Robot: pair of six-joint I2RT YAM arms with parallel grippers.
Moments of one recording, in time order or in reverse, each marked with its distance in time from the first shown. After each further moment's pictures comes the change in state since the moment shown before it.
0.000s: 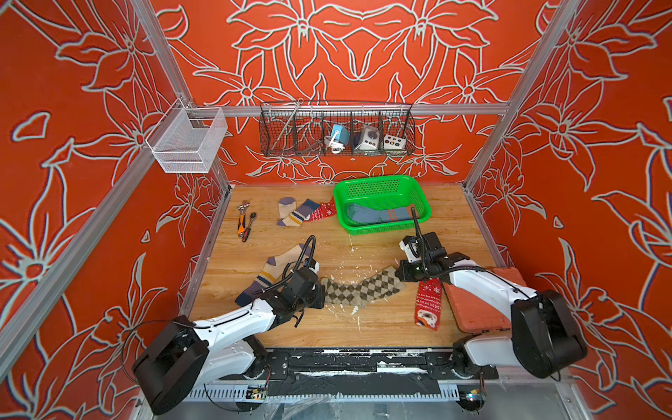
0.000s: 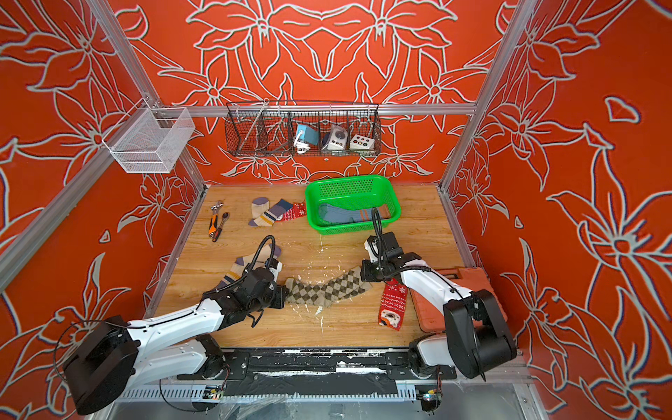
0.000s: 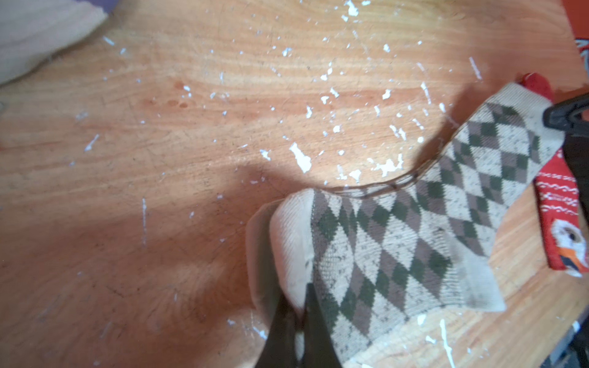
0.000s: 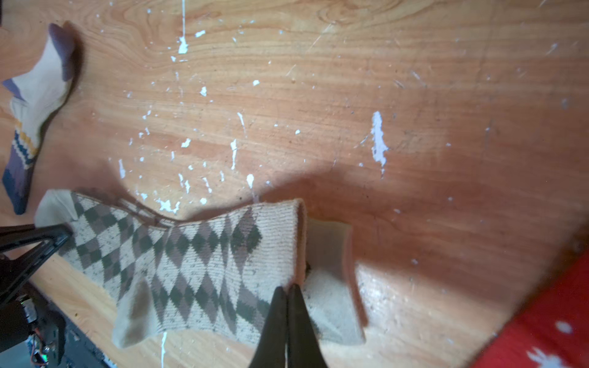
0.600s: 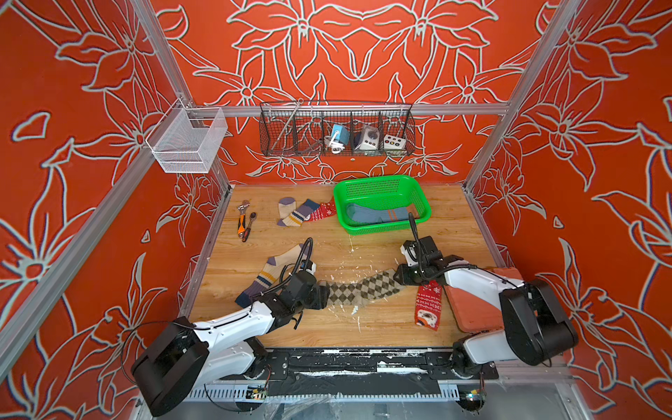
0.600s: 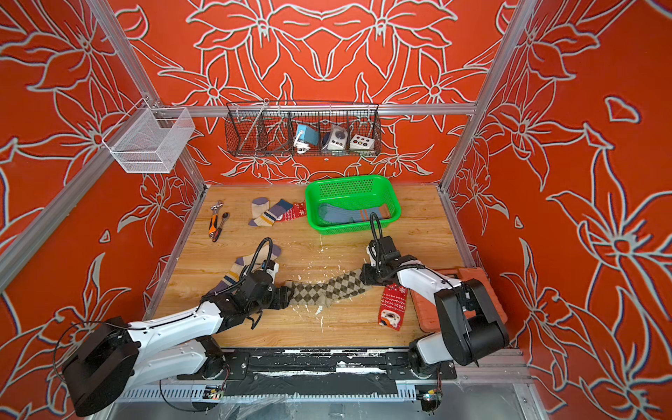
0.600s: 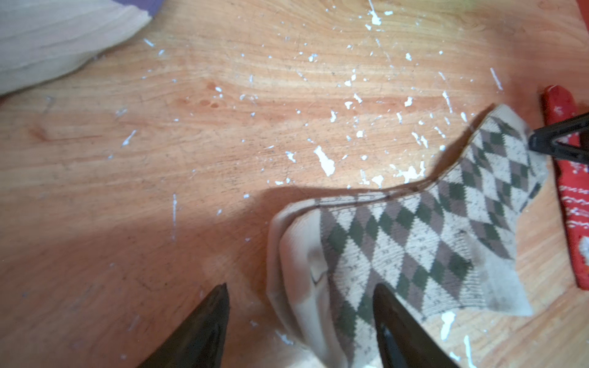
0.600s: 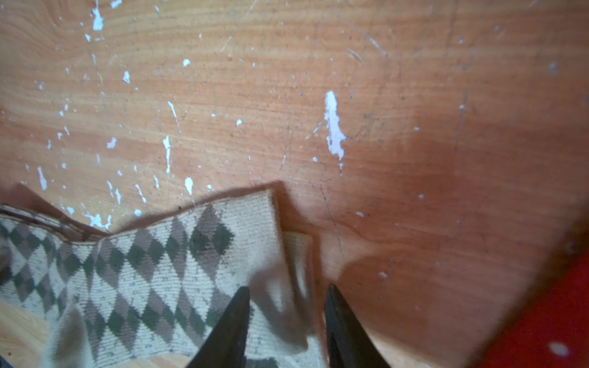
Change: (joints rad) left arm -0.001 -0.024 -0.052 0.042 -0.055 -0.018; right arm 0.000 0.048 -0.049 0.050 0.077 0.006
